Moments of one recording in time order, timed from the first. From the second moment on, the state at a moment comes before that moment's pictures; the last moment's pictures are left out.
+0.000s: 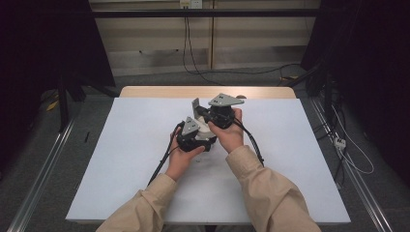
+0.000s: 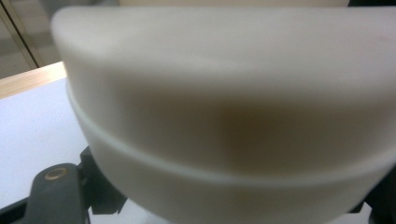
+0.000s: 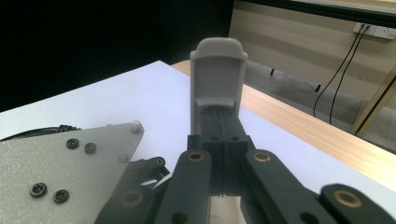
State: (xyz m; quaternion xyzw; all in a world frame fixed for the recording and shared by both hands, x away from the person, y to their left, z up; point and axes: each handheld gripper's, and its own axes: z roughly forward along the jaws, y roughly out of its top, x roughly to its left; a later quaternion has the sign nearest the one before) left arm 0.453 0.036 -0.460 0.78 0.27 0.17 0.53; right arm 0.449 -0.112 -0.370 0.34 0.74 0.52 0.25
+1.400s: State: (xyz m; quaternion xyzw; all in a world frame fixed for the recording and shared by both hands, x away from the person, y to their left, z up) left arm 0.452 0.036 -0.460 0.78 0.28 0.18 0.53; right arm 0.457 -0.107 -0.377 0.35 0.75 0.51 0.24
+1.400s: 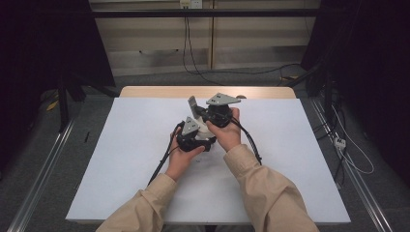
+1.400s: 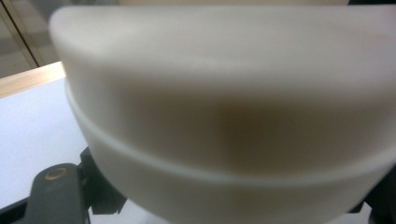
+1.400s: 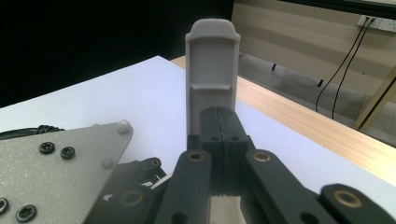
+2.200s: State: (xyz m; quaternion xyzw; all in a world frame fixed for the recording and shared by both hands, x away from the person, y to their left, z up) left arm 0.452 0.036 -0.460 0.79 0.27 0.18 0.53; right arm 0.465 -0.101 -0.376 0.35 0.75 0.51 0.24
